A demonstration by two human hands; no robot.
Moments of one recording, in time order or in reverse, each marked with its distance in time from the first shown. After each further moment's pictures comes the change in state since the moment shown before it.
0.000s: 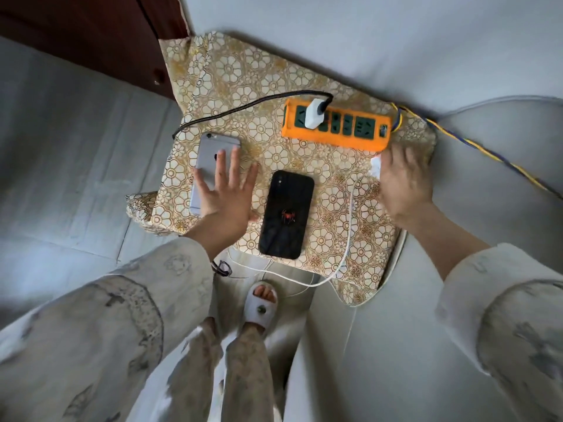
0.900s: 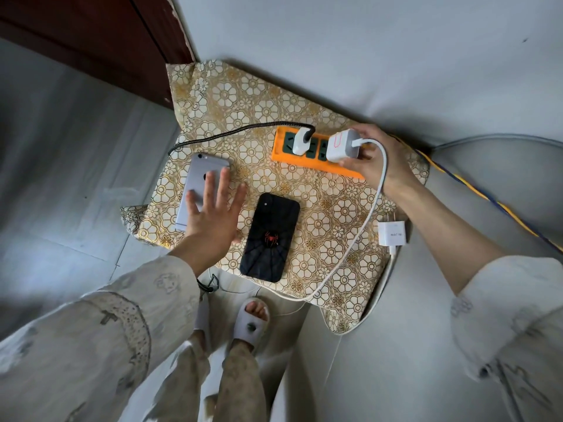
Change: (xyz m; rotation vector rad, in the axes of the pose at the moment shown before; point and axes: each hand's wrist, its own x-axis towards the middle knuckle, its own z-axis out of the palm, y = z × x) left_hand 0.000 0.006 0.000 -0.016 -0.047 -0.035; right_hand 0.062 0.005 -0.036 1.232 -0.050 -0.052
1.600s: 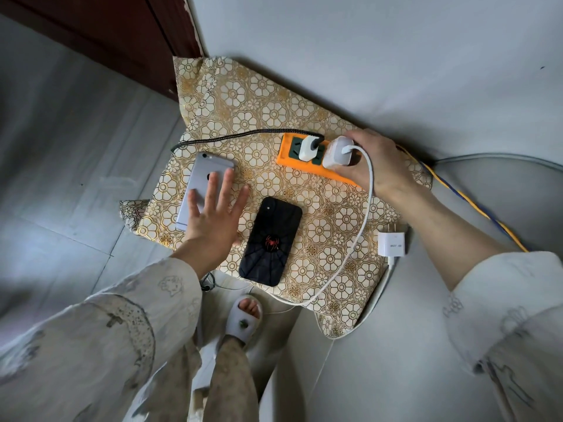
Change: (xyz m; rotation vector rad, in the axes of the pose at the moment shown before) left_hand -0.001 -0.003 0.002 -0.005 0.029 -0.004; right_hand 0.013 -0.023 0.007 -0.494 -0.041 -0.223
